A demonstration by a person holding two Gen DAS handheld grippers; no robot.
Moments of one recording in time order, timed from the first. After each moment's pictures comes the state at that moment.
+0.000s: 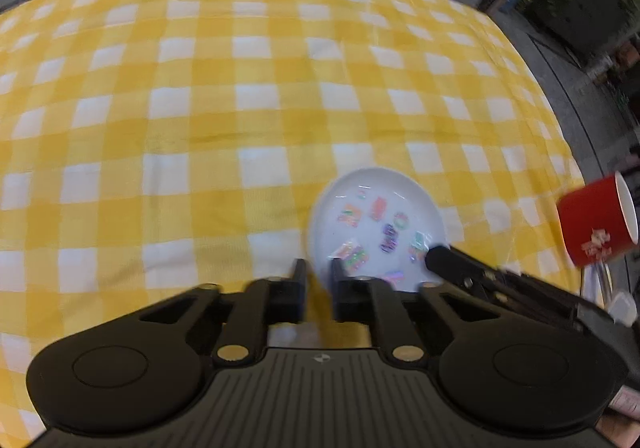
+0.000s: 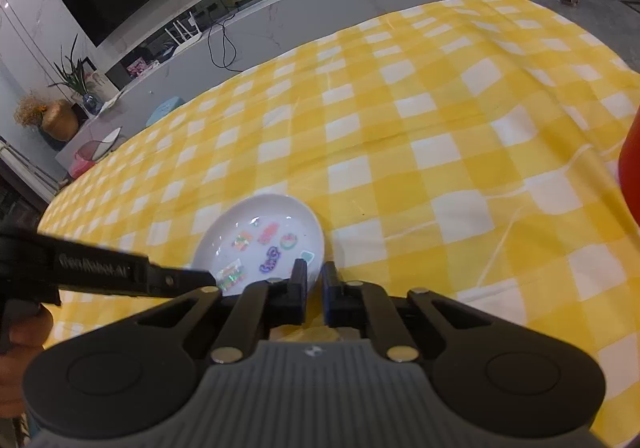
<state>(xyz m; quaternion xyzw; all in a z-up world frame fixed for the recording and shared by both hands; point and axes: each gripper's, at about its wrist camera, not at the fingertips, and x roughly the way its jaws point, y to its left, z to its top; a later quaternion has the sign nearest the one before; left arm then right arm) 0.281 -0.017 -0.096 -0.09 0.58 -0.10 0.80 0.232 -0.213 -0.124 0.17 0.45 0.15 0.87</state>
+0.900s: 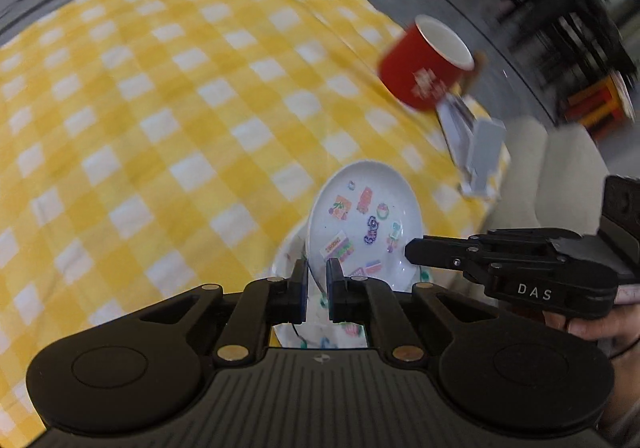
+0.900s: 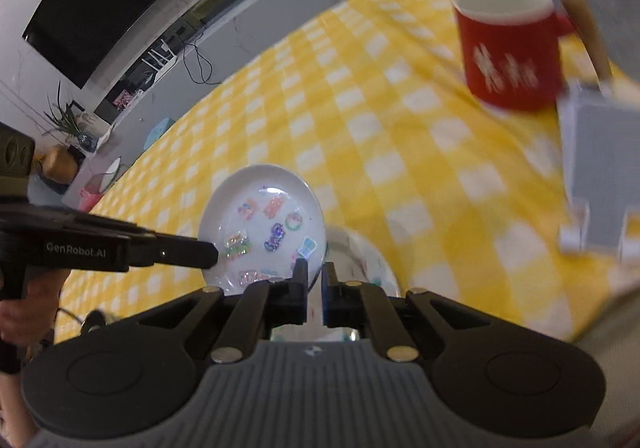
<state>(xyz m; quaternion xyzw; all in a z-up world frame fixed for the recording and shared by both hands) 0.224 -0.073 -0.041 0.05 0.59 -0.34 0.73 0.102 -0.285 -0.081 0.26 0.47 0.11 0.84</state>
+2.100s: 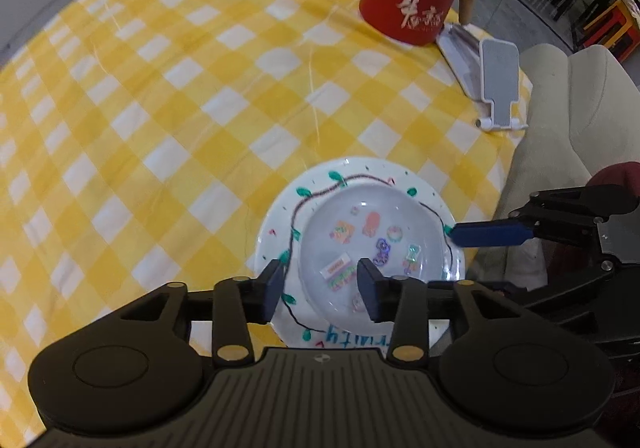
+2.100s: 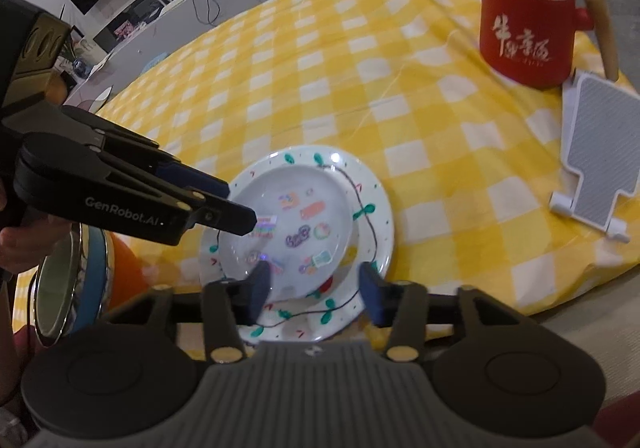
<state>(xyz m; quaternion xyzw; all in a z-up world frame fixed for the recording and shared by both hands) 0.197 -0.104 -0.059 0.16 0.58 -0.33 0.73 0.087 -0.259 -0.085 0.15 0.51 0.13 0.84</state>
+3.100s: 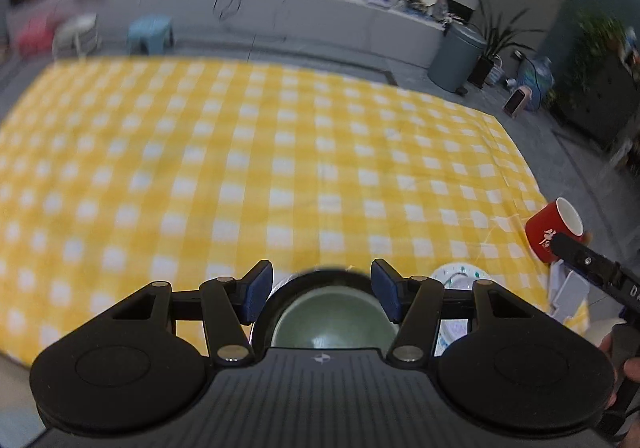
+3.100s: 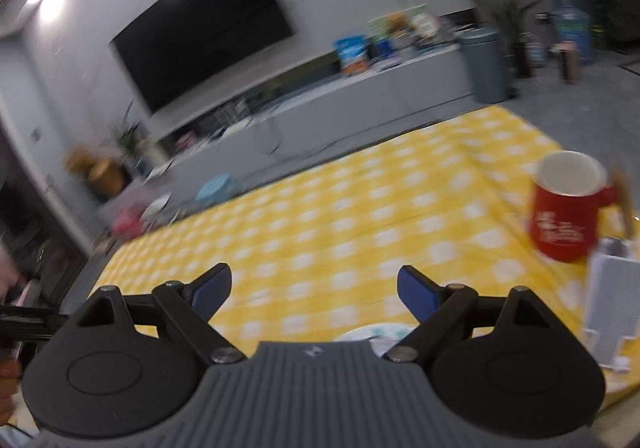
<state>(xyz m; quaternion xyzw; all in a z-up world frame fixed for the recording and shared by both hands) 0.081 0.087 0.031 -0.14 0.46 0.00 0.88 0.084 -0.237 0.012 0.17 0.32 0.19 0.91</state>
